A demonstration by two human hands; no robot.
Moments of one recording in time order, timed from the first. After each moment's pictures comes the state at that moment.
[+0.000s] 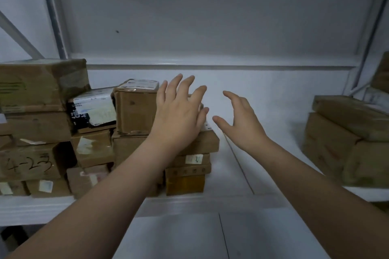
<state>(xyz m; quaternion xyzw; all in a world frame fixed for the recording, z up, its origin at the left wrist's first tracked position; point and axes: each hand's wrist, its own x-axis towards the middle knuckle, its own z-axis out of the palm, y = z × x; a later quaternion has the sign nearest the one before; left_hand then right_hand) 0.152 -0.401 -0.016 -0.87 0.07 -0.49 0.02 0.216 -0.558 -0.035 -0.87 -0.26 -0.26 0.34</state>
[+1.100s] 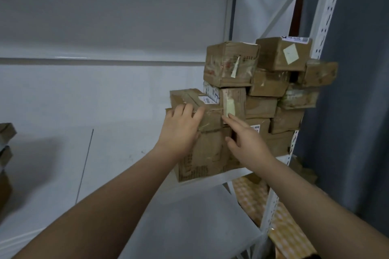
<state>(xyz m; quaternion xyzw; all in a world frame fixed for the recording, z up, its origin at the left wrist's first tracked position) 0.300 -0.801 -0.064 -0.90 0.22 -0.38 0.02 0.245 -0.982 -0.069 -0.94 -0.11 -0.22 0.23</state>
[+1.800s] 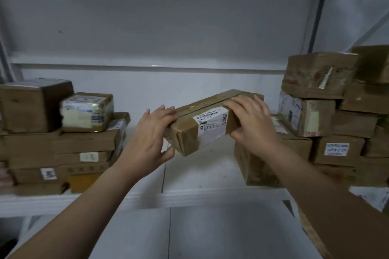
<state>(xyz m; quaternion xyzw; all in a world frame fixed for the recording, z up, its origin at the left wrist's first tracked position) 0.190 -0.582 -0.069 -0.87 0.20 -0.44 -0.09 0.281 -0.839 -0.038 -0.85 -0.32 -0.42 0.08</state>
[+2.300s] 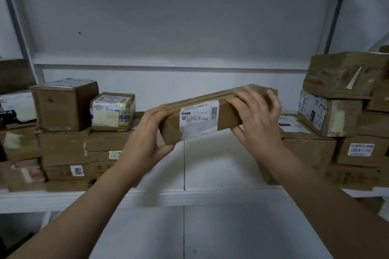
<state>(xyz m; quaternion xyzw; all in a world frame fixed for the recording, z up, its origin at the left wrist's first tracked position) 0.160 -0.531 -0.061 -0.84 0.19 -0.45 -0.22 0.253 -0.780 -0.041 -0.73 -0.33 -0.59 0.08</state>
